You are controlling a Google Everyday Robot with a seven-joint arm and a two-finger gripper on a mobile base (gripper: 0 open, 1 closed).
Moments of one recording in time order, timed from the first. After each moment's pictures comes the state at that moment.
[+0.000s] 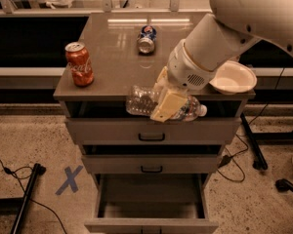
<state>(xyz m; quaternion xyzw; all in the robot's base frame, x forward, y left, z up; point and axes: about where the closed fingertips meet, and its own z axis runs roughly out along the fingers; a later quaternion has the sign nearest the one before) 0.491 -0.033 0.885 -0.69 0.67 0.13 0.23</state>
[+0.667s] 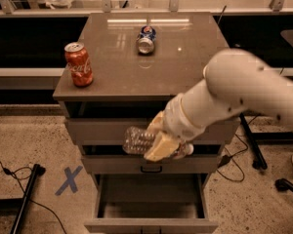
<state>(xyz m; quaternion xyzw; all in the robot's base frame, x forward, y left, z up) 0.458 -0.018 0.788 -0.68 0.66 0.17 0.26</state>
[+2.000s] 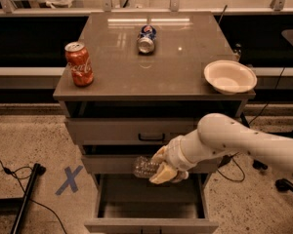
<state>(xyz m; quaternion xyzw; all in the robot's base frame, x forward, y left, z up) 0.476 -0.036 0.609 -0.66 0.67 0.20 0.27</state>
